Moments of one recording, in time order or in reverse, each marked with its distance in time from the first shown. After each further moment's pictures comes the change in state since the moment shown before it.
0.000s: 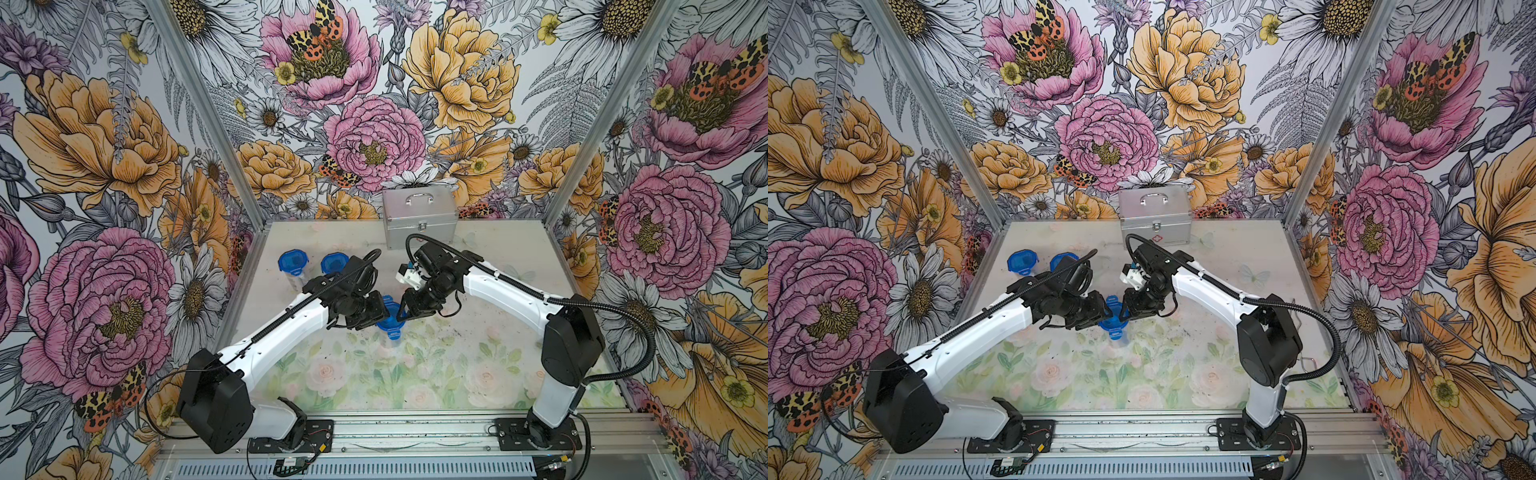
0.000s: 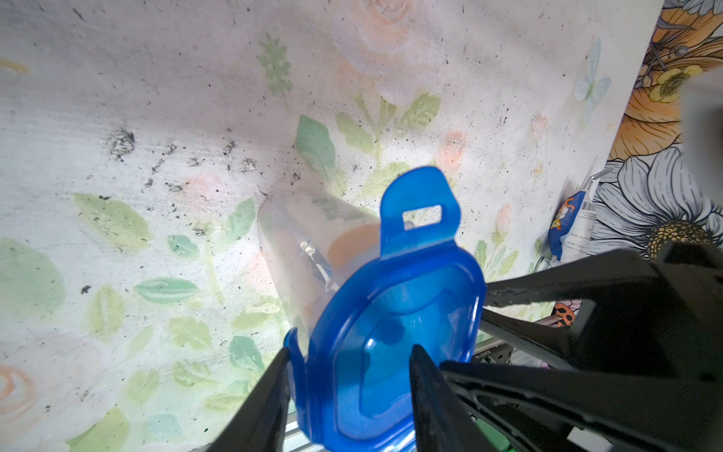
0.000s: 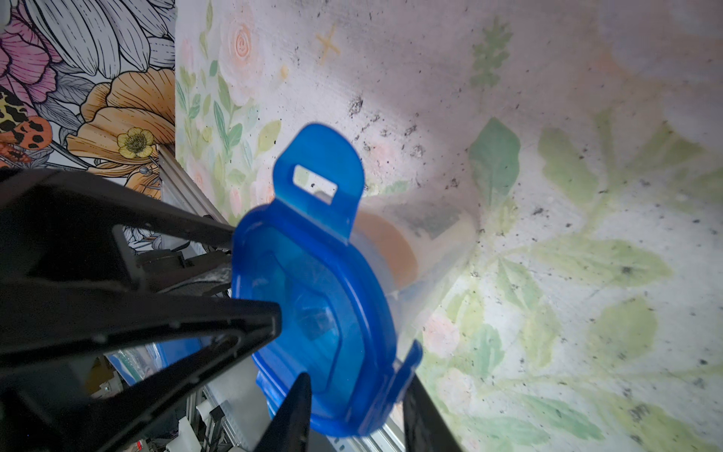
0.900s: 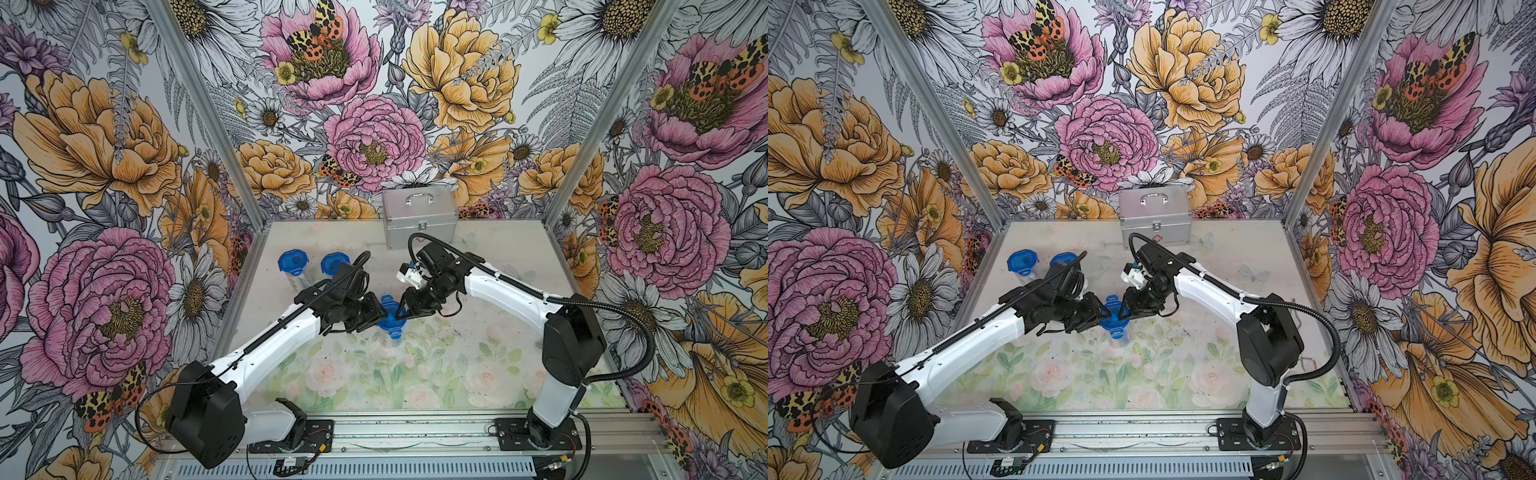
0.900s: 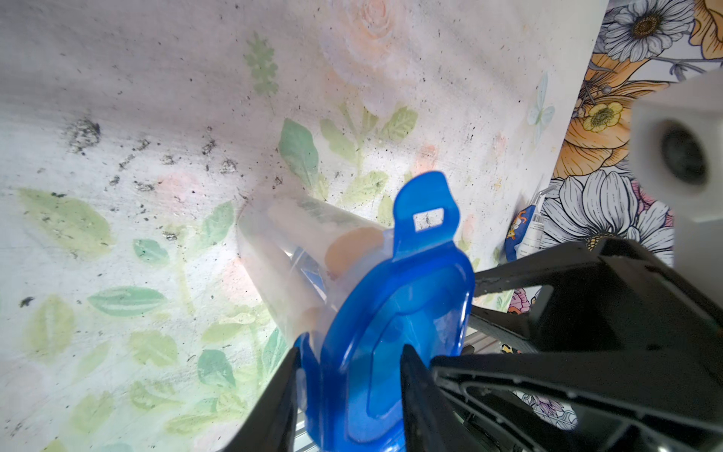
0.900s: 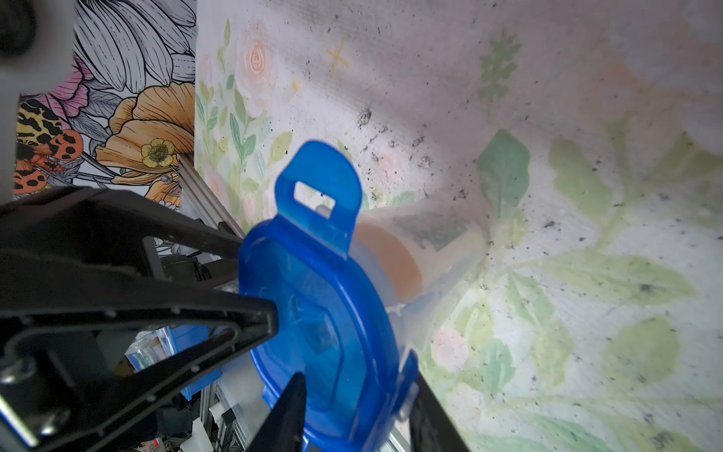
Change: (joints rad) left arm 0.035 -0.068 -0.127 0.154 0.071 -0.079; right arm -0.017 -0.002 -0.037 0.067 -0.049 0.016
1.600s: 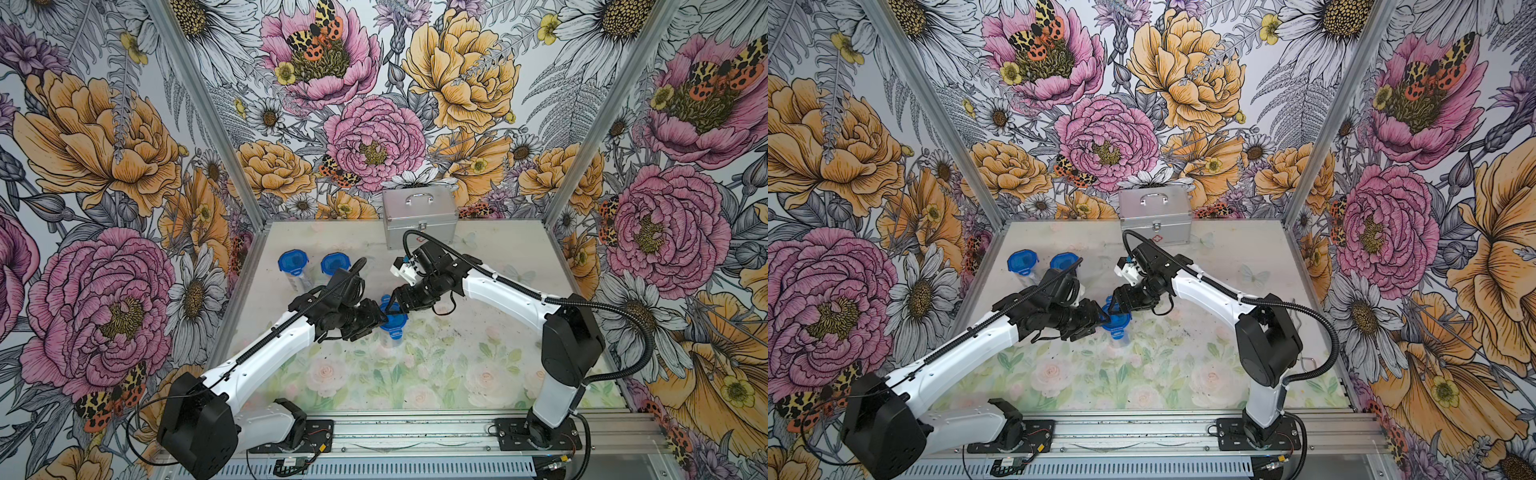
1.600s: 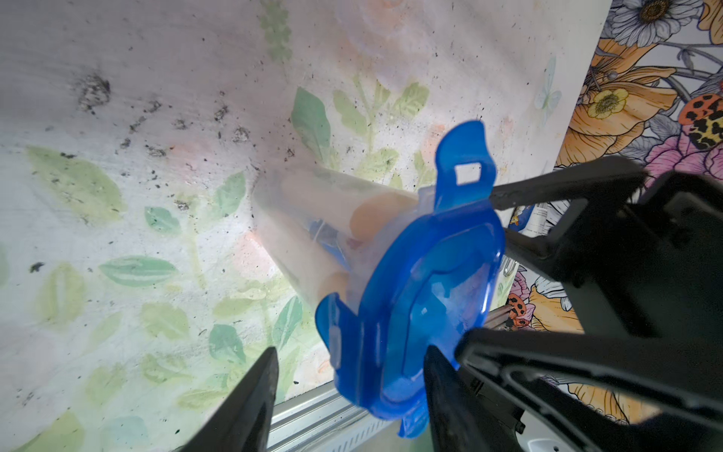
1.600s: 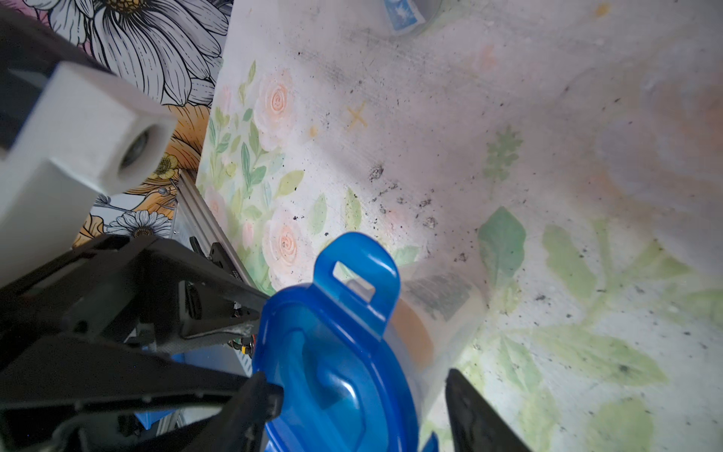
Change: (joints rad) left arm 0.023 -0.082 -0.055 -0.033 0.023 0.004; right arm 0.011 -0.008 -0.006 0.128 0.056 -0.043
